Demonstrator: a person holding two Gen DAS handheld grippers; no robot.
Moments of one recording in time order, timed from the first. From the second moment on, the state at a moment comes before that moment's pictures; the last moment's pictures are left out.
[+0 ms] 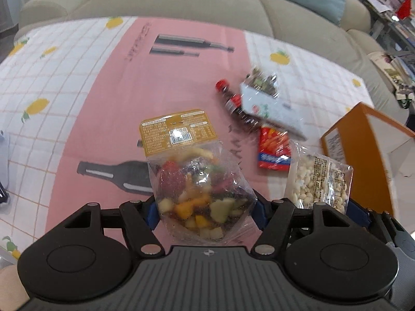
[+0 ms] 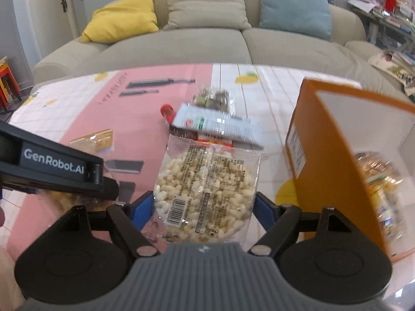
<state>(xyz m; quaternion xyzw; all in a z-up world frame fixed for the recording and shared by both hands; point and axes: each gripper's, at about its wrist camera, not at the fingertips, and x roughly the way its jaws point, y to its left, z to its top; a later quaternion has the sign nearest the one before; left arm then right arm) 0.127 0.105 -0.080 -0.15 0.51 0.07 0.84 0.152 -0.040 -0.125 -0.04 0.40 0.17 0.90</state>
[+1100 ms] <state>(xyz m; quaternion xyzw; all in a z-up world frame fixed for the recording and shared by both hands) 0.151 -0.073 0.053 -0.06 0.44 -0.16 0.88 0.166 -0.271 0.037 0.02 0.42 0.13 0.90</state>
